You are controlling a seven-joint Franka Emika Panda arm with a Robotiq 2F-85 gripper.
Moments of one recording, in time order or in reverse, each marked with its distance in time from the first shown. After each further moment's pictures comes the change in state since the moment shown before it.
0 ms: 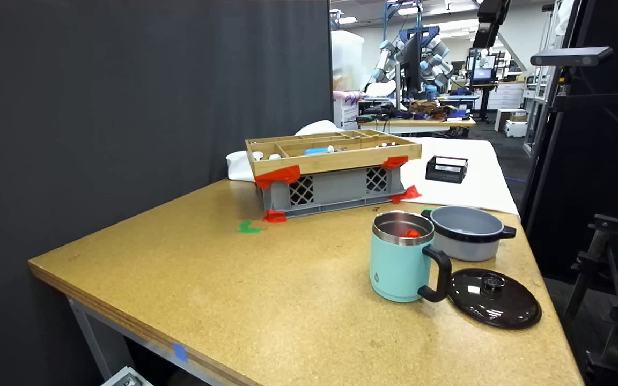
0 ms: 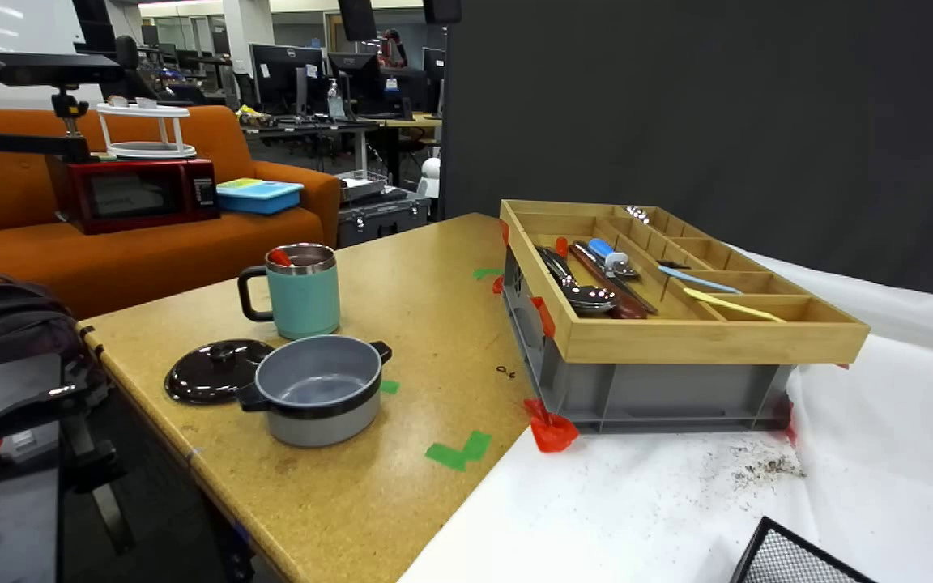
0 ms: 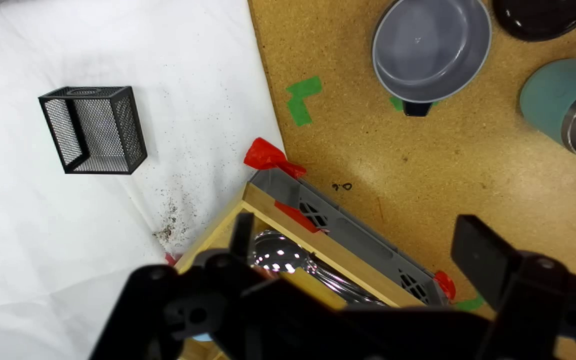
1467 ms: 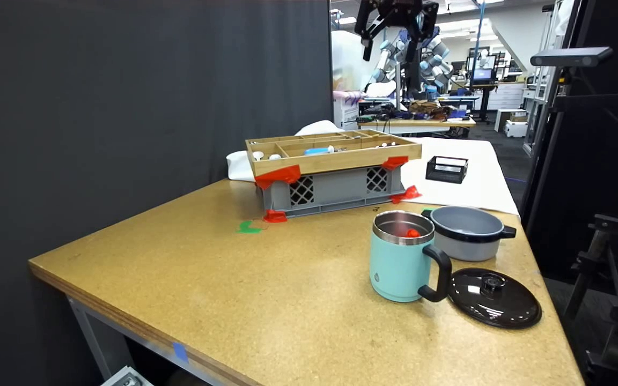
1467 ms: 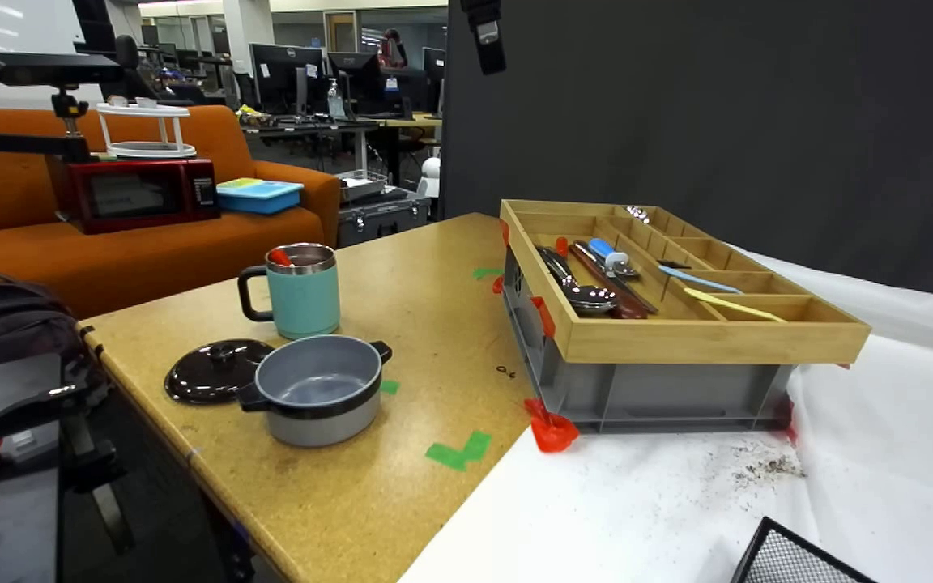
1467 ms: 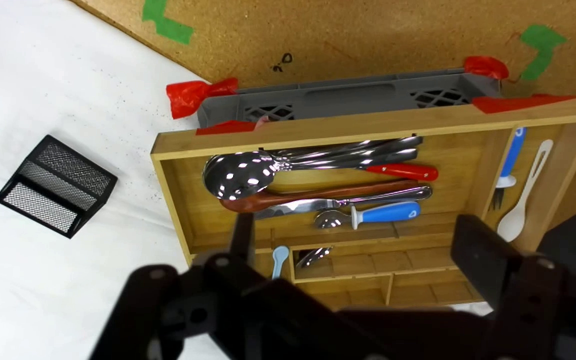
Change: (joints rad) arm 0.008 0.422 0.194 0.350 -0.112 0.146 1.024
